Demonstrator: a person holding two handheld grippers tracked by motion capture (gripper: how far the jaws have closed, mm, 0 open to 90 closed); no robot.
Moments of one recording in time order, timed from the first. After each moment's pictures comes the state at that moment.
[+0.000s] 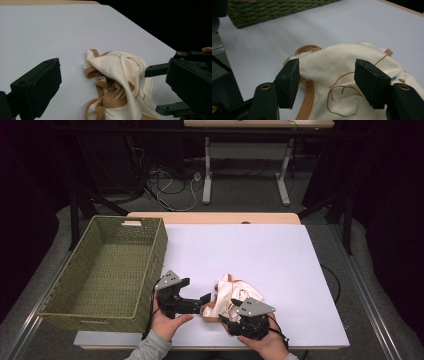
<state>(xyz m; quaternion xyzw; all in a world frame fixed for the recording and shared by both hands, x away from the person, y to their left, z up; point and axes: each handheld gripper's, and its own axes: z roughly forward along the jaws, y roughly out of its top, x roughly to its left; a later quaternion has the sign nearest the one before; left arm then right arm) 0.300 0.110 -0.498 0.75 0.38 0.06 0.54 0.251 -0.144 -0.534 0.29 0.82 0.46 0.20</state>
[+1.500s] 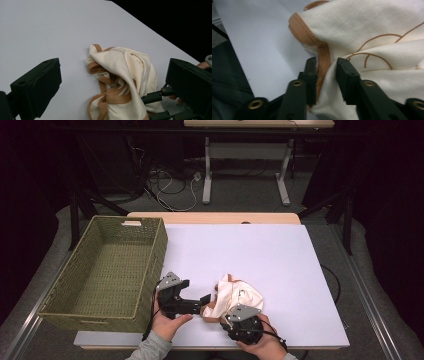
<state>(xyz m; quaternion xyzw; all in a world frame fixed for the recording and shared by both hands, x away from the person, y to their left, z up) 0.301 0.110 -0.505 0.75 0.39 0.06 0.53 0.252 -0.135 -0.562 0.29 0.87 0.37 0.14</state>
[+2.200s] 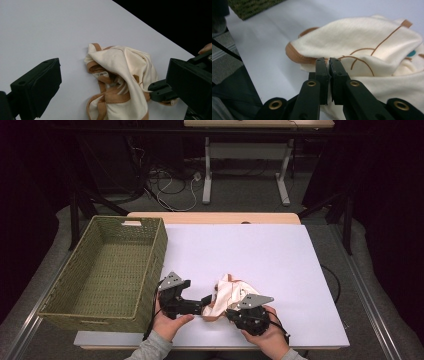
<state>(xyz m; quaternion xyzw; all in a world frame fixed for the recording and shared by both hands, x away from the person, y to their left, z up) 0.302 0.107 -0.507 0.76 0.39 0.07 0.52 0.264 -0.152 -0.535 0.34 0.83 0.42 0.10</state>
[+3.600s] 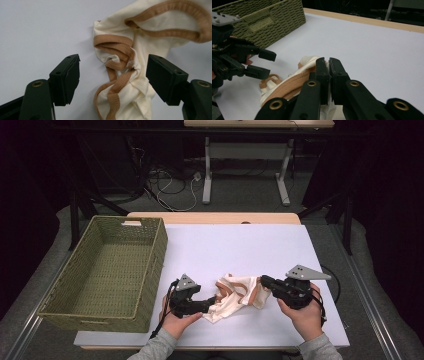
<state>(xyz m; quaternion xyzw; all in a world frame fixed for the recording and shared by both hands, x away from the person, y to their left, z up) 0.314 0.082 -0.533 0.80 0.39 0.08 0.45 0.291 -0.243 -0.464 0.41 0.74 0.50 0.18</state>
